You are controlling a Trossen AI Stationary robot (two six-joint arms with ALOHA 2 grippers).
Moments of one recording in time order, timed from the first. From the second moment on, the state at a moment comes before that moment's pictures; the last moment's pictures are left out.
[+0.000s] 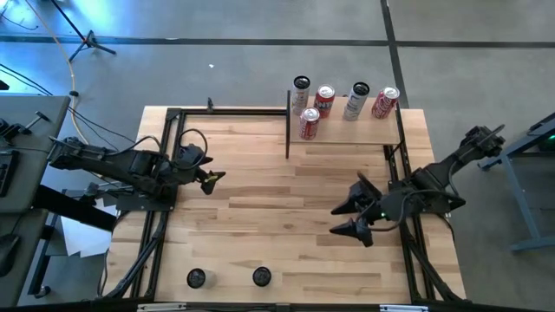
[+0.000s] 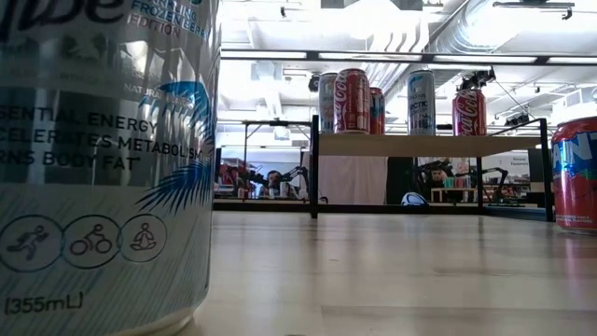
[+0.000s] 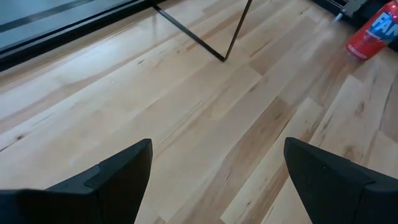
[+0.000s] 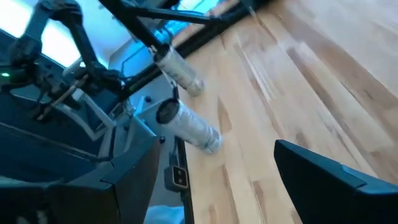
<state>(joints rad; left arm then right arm) -0.18 0.73 0.63 -0.68 -0.58 -0.76 0.59 1.09 1.05 -0.45 0.33 0.87</state>
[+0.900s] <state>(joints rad) -0.18 0.73 0.63 -0.68 -0.58 -0.76 0.18 1.47 1.05 -0.32 1.13 1.01</state>
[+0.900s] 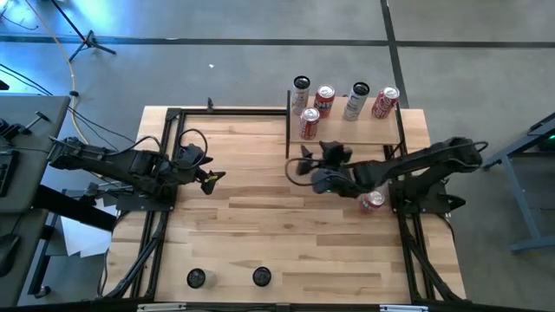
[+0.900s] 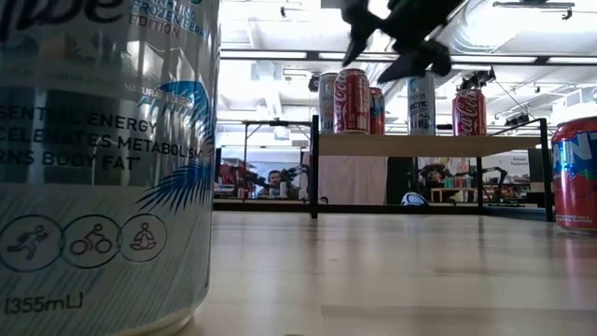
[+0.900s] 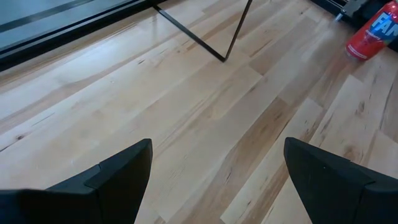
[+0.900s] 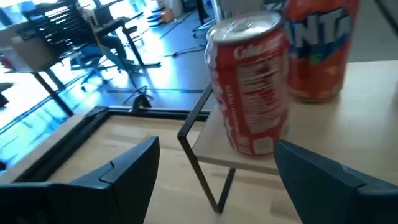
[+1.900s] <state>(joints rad) -0.18 0.73 0.63 -0.68 -0.58 -0.76 0.05 1.64 1.05 0.08 1.26 0.68</state>
